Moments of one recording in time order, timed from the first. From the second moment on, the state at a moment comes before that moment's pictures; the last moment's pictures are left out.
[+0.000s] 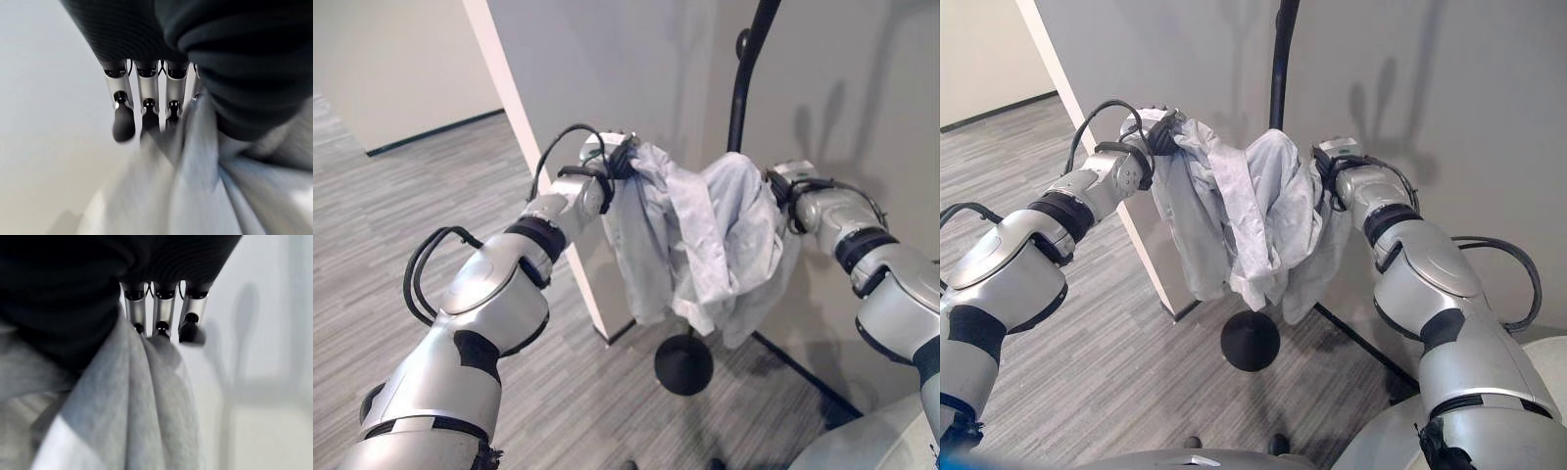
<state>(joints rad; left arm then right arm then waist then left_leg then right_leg) -1.31 0.48 -1.01 1.15 0.22 -0.14 0.27 -1.25 -0.52 1.04 1.23 -0.39 -0.04 -0.09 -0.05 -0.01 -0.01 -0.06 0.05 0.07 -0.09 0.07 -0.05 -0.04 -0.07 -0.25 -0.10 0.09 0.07</state>
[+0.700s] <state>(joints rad) -1.24 0.47 -0.93 1.13 0.22 -0.15 0.27 -1.08 -0.51 0.98 1.21 -0.37 -0.07 -0.08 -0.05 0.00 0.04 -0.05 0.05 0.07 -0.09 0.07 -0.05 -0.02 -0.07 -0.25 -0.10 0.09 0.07</state>
